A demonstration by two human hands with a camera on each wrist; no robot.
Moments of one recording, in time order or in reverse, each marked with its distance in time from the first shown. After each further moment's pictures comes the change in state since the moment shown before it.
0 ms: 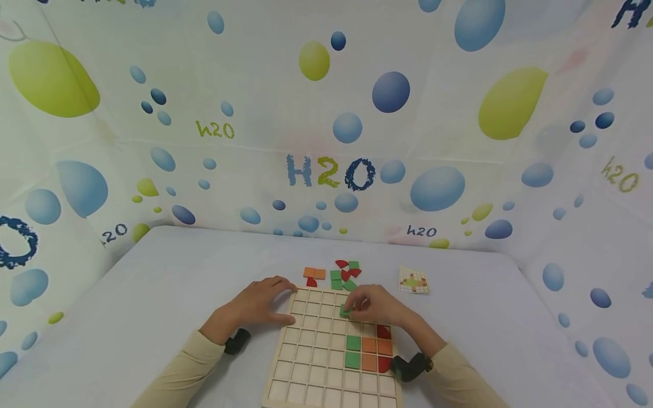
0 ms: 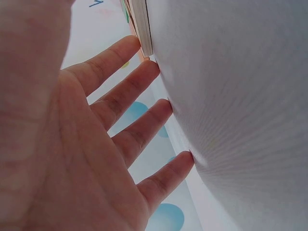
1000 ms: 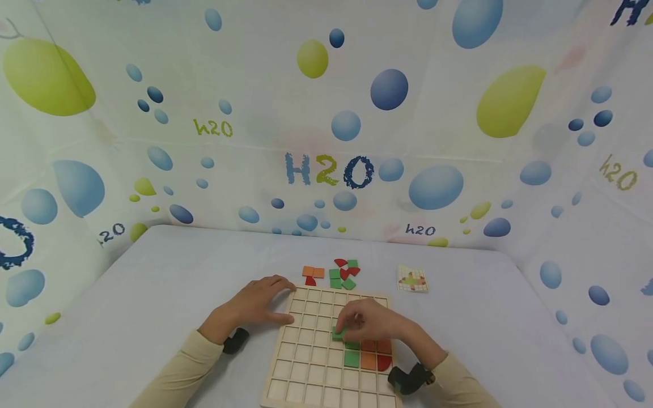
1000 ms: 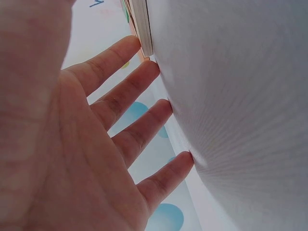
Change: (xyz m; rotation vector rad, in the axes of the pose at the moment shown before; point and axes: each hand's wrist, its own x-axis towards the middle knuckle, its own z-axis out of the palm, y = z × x) left_hand 0.002 -0.003 0.004 0.019 -0.005 -0.012; right_hand -0.009 -0.021 0.014 0.080 -0.165 -0.175
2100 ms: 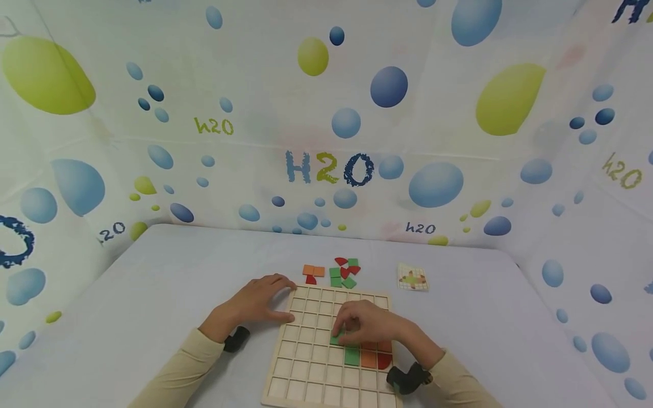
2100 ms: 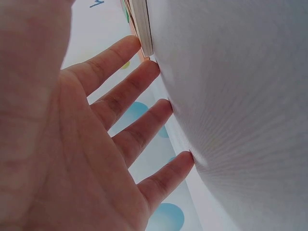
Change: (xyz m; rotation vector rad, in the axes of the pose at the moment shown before) left_hand -0.002 -0.001 0.002 -0.005 0.010 0.017; right_hand 0.003 -0.001 0.007 -0.114 -0.054 0.023
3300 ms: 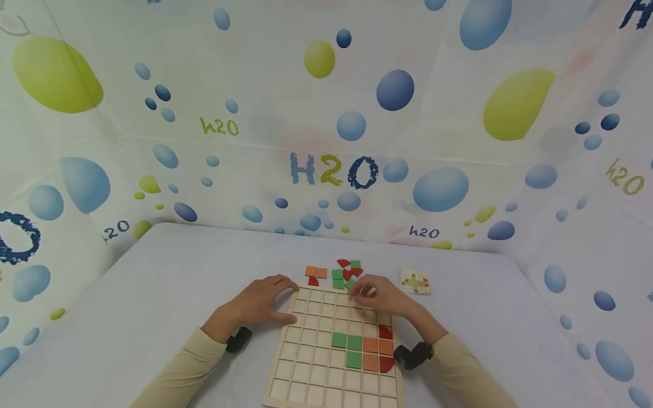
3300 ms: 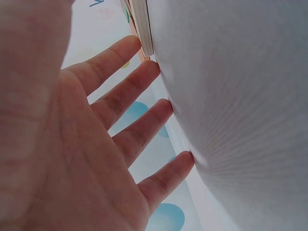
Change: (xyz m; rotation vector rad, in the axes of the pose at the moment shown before) left_hand 0.000 0.001 0.000 -0.003 0.007 0.005; right_hand 0.000 0.043 -0.031 -0.028 0.267 0.168
